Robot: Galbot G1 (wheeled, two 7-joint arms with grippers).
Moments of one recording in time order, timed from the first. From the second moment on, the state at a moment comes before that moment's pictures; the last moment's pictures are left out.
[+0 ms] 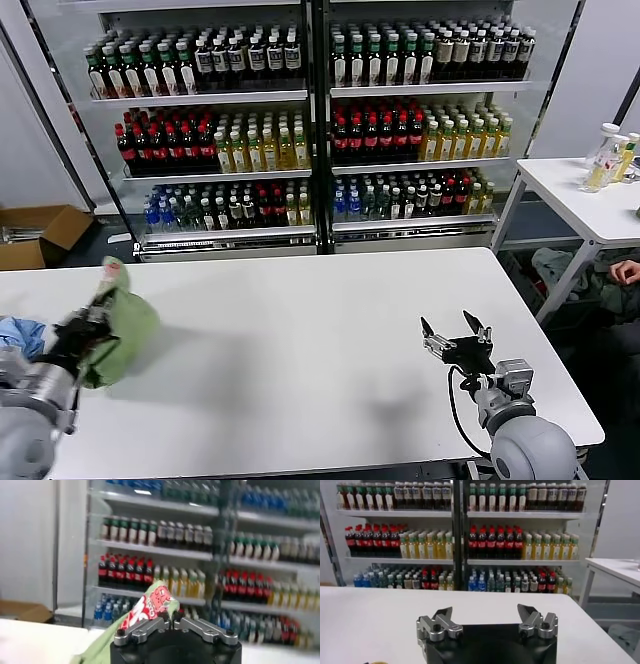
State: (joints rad) left arm 1.43 -0.97 -0.82 -2.11 -0.77 0.39 -0.14; right arm -1.33 1.07 0.47 2.13 0.49 -0.45 0.19
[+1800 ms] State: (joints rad) left arm 1.47 -1.13 -0.35 -2.11 -0.39 0.16 -0.23; right arm -1.23 1.19 0.11 2.07 0.58 -0.40 0.28
